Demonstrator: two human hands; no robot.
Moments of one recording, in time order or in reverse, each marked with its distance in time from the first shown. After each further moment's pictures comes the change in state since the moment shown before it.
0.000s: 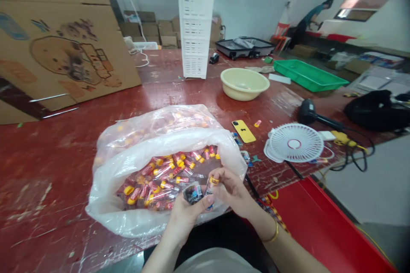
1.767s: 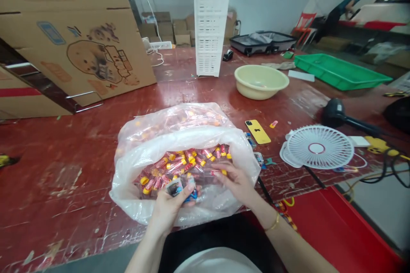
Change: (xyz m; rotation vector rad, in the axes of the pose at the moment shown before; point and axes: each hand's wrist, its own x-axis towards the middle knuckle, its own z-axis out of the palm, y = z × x) left_hand -0.004 0.018 -0.051 0.094 0.189 0.057; right_hand 0.025 0.045 -0.006 -0.029 0.009 0.053
